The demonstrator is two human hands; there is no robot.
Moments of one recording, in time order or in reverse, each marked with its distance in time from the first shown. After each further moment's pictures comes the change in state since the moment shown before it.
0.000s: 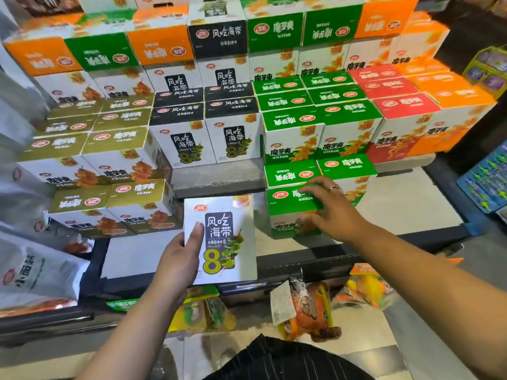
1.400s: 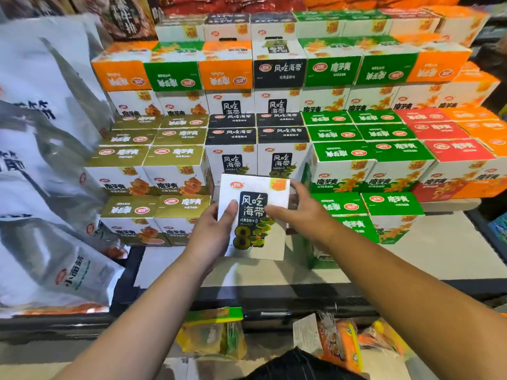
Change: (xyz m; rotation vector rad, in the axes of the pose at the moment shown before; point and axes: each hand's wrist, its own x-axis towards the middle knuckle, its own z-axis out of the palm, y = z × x) left_hand 0.051 0.055 -0.033 0.015 0.007 0.216; right_hand 0.070 -0.159 0.028 0.650 -0.148 0.352
